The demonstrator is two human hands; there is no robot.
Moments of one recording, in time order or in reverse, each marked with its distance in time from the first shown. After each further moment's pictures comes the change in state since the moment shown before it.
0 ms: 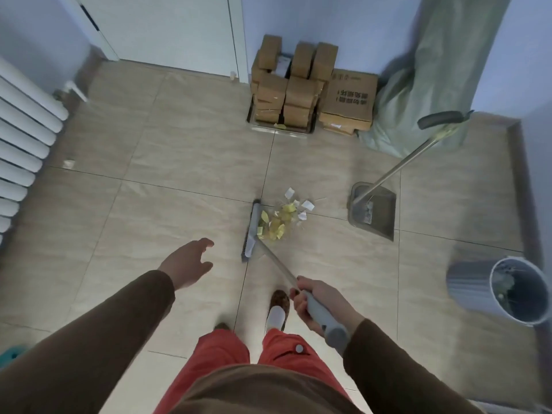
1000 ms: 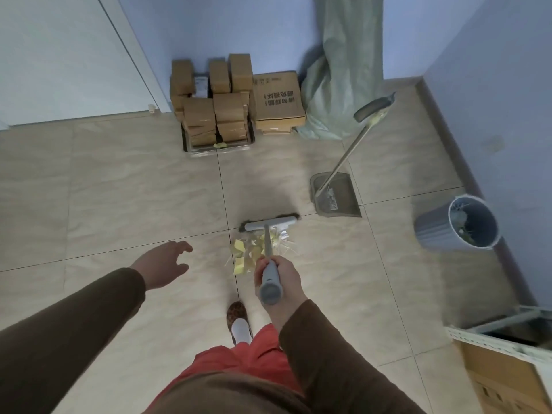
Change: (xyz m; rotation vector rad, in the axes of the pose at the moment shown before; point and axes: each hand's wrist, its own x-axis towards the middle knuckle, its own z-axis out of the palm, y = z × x) left_hand 0.126 0.027 -0.110 0.384 -0.138 0.268; right_hand 0.046 -0.045 0.119 0.835 -0.060 -0.341
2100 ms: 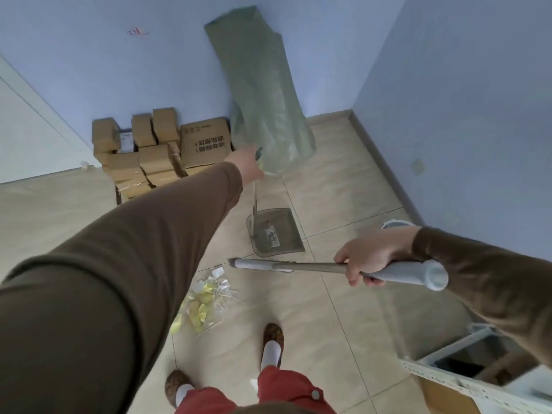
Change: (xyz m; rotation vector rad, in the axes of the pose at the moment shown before) left_hand 0.186 0.523 -0.163 -0.037 0.250 0.274; right_hand -0.192 -0.445 -0.027 -2.247 0.210 0.037
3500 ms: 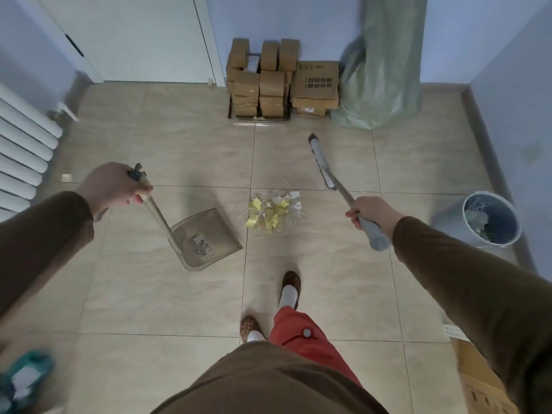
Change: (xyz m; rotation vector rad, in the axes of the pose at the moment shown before) left_hand -0.594 -0.351 0.063 -0.421 0.299 -0.690; right_hand 0.073 -0.073 0.303 0.905 0.260 -0.172
